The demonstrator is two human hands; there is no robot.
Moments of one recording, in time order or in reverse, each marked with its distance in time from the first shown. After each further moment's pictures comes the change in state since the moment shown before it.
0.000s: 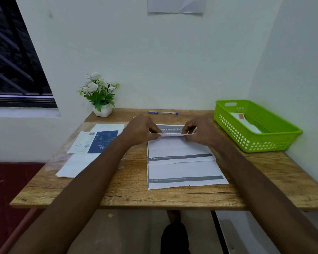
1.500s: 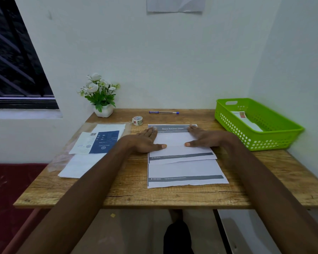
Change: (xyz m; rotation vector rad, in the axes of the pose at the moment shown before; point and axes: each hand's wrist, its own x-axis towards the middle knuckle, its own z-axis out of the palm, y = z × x) left_hand -0.002 0.000 0.016 0.235 -0.735 -0.329; right_hand 0.006 0.024 -0.003 -0.199 -0.679 0.199
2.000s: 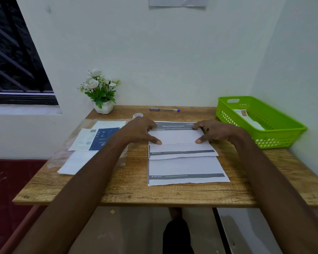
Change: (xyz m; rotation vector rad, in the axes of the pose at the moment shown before) left_hand 0.004 -0.023 -0.012 -0.196 0.453 0.144; right_hand -0.006 0.023 -0.013 0.282 0.219 -0.059
